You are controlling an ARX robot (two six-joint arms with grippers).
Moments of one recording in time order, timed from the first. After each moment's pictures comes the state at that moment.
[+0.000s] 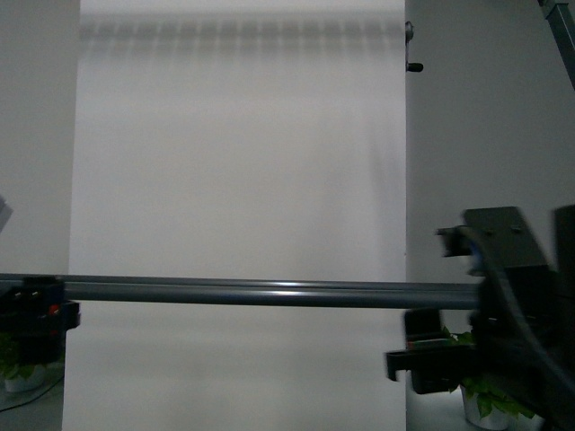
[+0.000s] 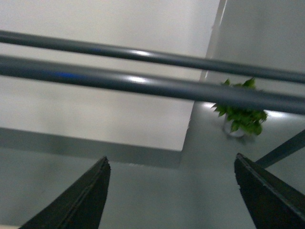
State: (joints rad) left arm 0.00 1.47 0.76 0.72 0.00 -0.02; right arm 0.30 1.59 0.80 0.80 0.28 -0.07
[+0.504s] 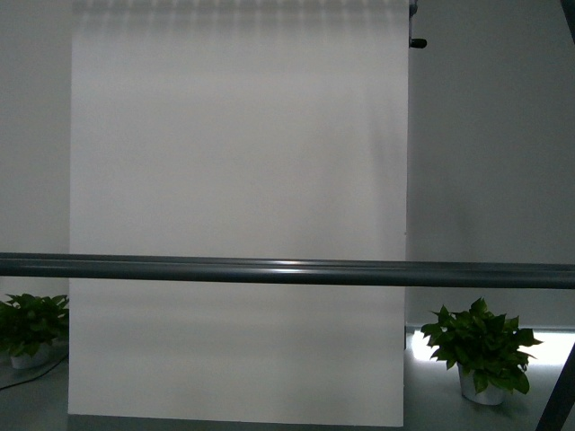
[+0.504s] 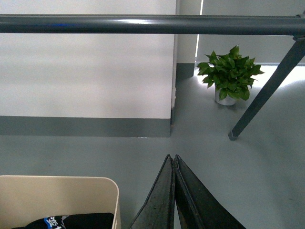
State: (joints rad) left arm 0.00 1.19 0.34 0.84 0.00 -0.02; right arm 0.15 1.26 0.34 0.91 0.15 -0.01
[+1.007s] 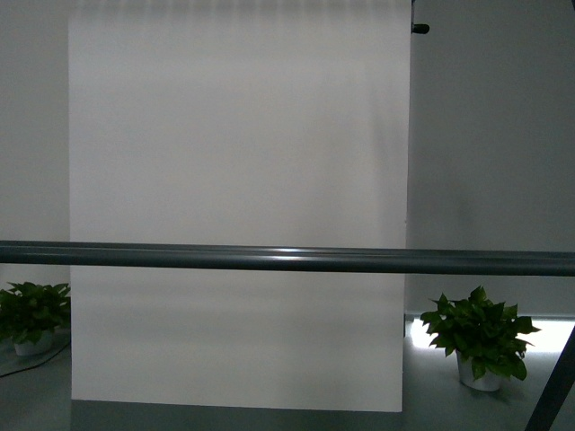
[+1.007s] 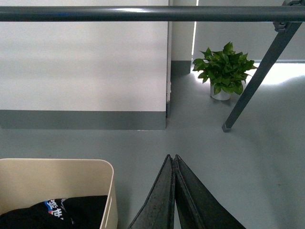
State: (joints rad) left arm 0.00 0.94 0.14 0.79 0.00 -0.02; right arm 0.07 0.99 0.13 0.84 0.07 -0.01
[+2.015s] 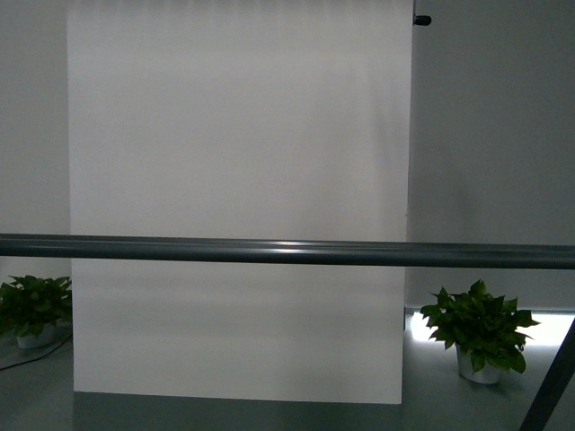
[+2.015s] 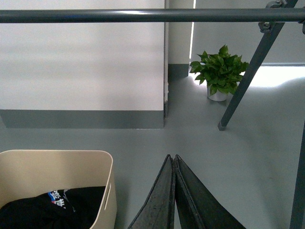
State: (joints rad) left arm 0.00 0.41 0.02 0.41 0.00 -0.01; right arm 0.00 0.43 0.01 0.43 0.00 -0.01
